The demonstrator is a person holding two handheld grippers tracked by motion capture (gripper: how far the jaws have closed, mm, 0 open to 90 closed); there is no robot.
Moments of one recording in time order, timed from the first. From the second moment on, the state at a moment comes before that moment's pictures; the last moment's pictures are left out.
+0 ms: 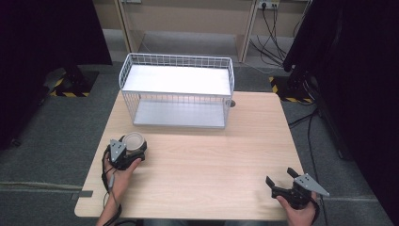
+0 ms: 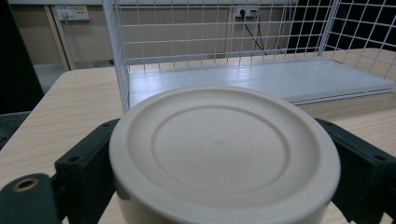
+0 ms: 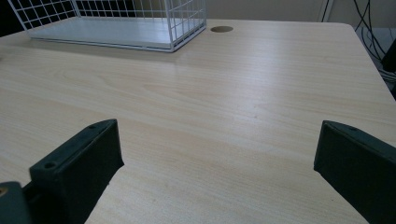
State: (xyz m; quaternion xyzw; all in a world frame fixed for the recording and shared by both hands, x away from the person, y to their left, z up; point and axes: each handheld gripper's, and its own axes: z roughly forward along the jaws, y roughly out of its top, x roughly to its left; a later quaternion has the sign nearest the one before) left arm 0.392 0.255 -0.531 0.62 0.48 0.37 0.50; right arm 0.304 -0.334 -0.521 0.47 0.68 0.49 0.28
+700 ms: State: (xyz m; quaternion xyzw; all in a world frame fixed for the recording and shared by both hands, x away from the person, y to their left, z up) left arm 0.387 0.230 -0.476 0.60 0.42 0.38 0.56; right arm 0.304 -0.334 -0.521 0.47 0.68 0.49 0.28
